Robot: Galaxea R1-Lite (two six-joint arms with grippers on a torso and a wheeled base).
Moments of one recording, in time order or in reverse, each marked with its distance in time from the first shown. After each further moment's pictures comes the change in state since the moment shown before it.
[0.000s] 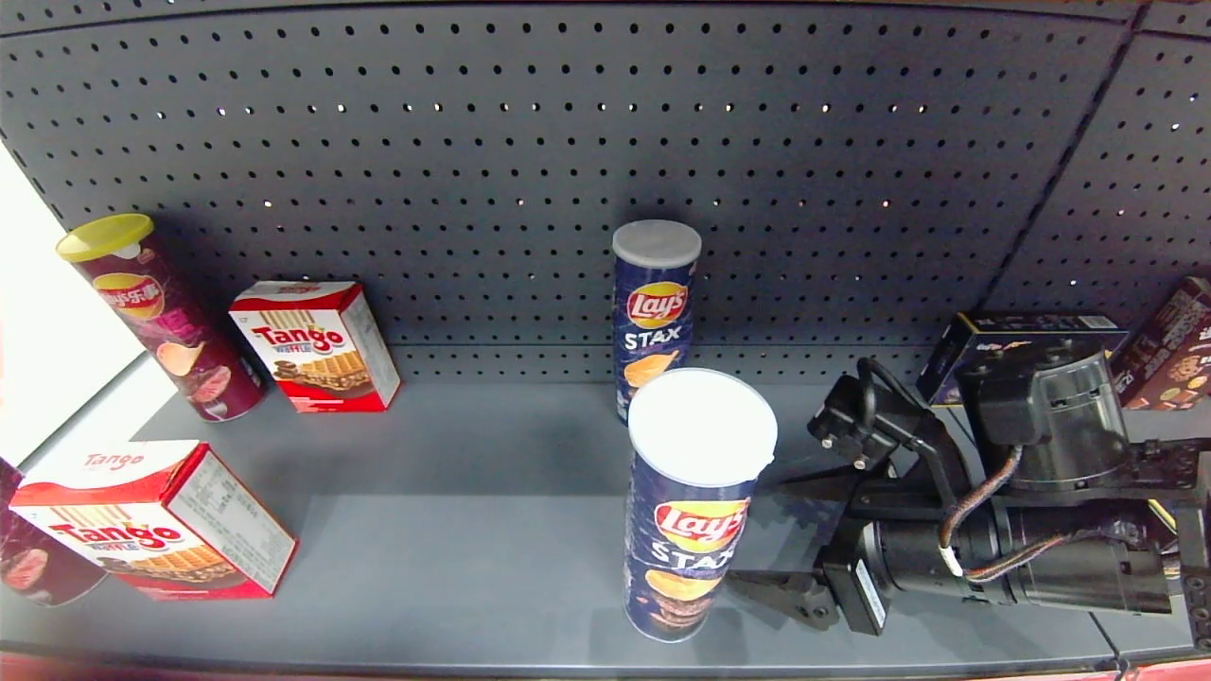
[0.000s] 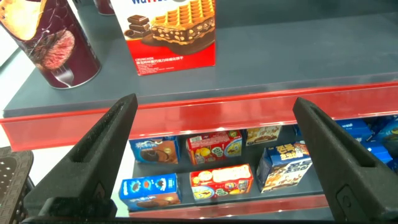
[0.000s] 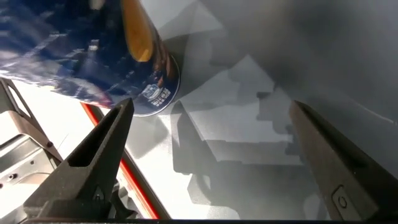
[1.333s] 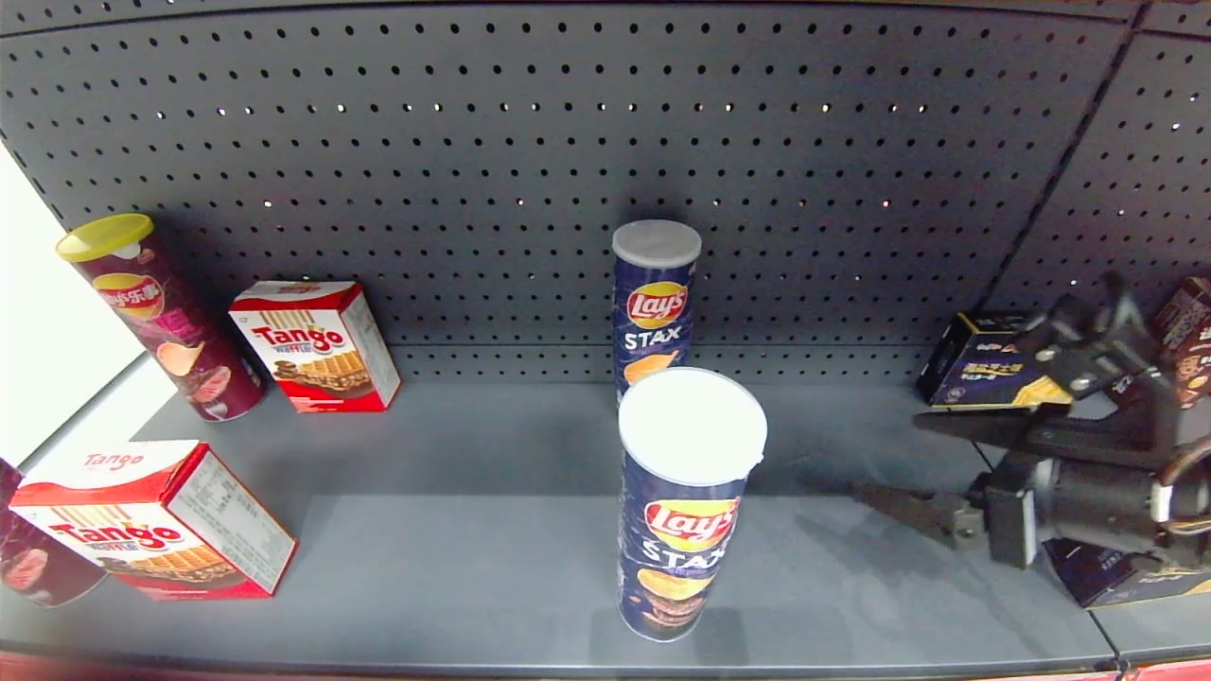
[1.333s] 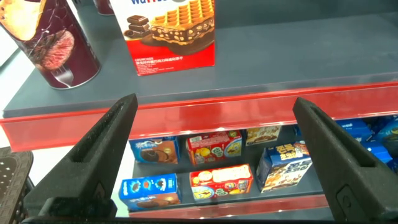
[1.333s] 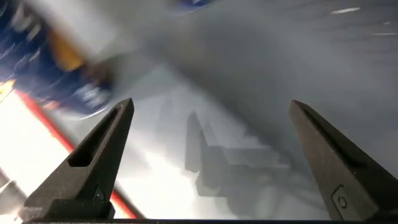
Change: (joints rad) left arm 0.000 0.000 0.000 0.000 -0.001 0.000; right arm -0.233 -0.263 0.074 -0.007 -0.009 0.006
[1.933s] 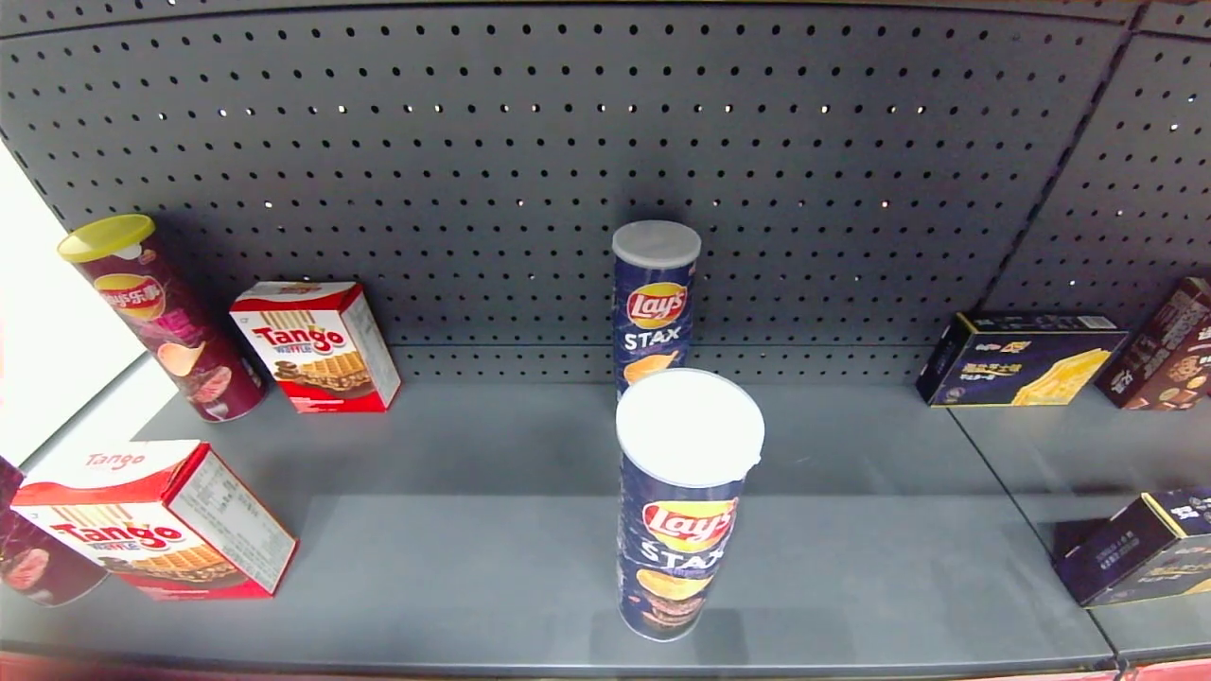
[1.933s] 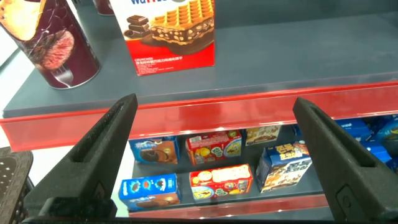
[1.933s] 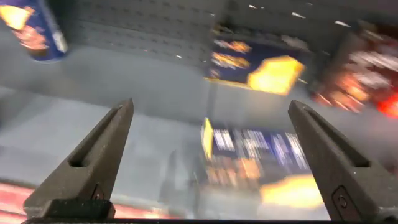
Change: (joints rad) left arm -0.001 0.004 0.000 0.000 0.000 0.000; right arm -0.507 -0.699 0.315 0.024 -0.021 0.007
